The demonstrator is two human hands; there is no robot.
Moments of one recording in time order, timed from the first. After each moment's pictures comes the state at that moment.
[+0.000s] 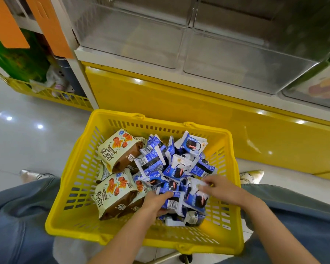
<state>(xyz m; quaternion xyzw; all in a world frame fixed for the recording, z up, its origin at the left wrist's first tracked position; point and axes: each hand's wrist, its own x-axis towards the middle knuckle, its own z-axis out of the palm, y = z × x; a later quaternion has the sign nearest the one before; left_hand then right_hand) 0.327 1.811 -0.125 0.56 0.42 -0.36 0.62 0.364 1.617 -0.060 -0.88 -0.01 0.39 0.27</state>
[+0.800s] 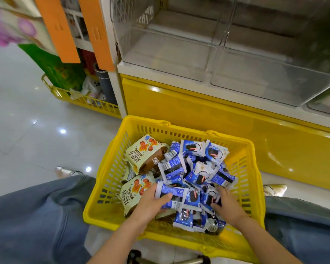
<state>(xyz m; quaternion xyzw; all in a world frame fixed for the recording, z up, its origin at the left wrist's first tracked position) 0.301 1.891 -0.083 0.67 0.21 -0.25 0.66 0.331 1.638 -0.131 -0.93 0.05 0.30 0.18</state>
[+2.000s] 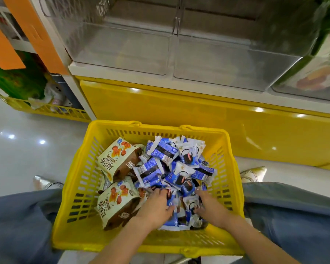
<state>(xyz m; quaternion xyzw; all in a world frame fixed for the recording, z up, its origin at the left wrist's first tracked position) 0.326 1.829 -0.118 0.90 -0.08 -0.35 0.25 0.319 1.631 -0.131 -0.90 0.01 0.38 0.23</state>
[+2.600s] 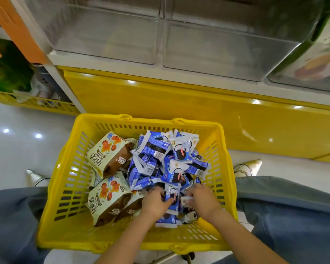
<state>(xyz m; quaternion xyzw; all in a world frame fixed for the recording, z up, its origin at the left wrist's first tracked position) 0.325 1.800 -0.158 0.87 0.10 -0.35 0.33 0.324 1.636 -0.138 -0.94 -0.02 0.32 0.11</state>
